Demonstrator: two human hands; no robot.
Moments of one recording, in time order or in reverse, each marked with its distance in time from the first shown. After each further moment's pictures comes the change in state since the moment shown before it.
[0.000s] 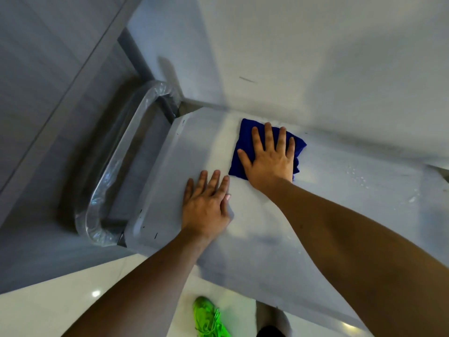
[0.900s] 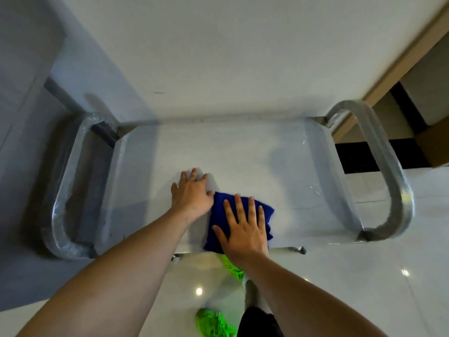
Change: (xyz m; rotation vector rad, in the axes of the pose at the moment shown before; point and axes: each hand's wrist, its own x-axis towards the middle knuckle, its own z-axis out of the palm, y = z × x) left_hand -0.018 0.089 -0.041 0.051 -0.313 0.154; right_hand -0.271 0.017 0.026 0.140 -0.107 0.207
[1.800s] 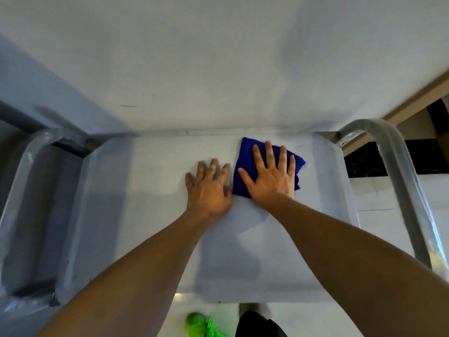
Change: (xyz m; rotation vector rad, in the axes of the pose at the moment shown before) left_hand 0.106 0.072 -0.001 -0.042 0.039 0.079; right_hand 0.207 0.120 -0.072 -0.031 0.104 0.117
